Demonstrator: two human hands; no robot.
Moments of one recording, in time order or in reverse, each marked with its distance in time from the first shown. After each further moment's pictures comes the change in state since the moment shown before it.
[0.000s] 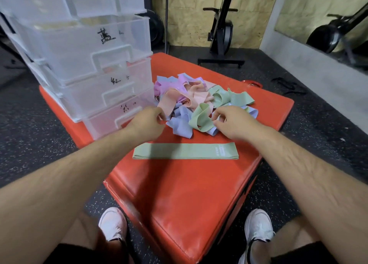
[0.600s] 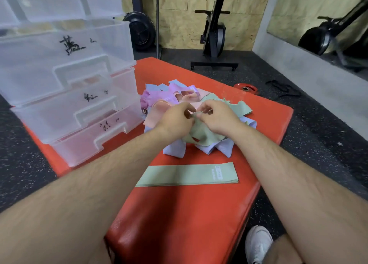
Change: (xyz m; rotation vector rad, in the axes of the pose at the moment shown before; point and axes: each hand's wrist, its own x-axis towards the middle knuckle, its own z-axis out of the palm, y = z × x) left_hand 0.081 0.079 0.039 -0.308 -0.030 0.057; right_hand 0.084 0.000 0.010 0.331 0.118 0.026
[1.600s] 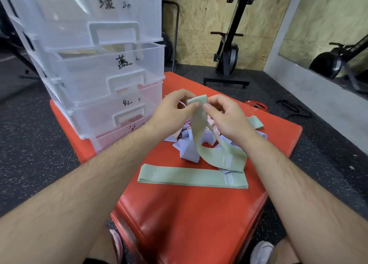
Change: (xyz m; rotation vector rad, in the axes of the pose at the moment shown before) left_hand -0.050 0.019 -0.087 -0.295 0.217 0.168; right_hand -0.048 -0.078 -0.016 0.414 0.076 -0.226
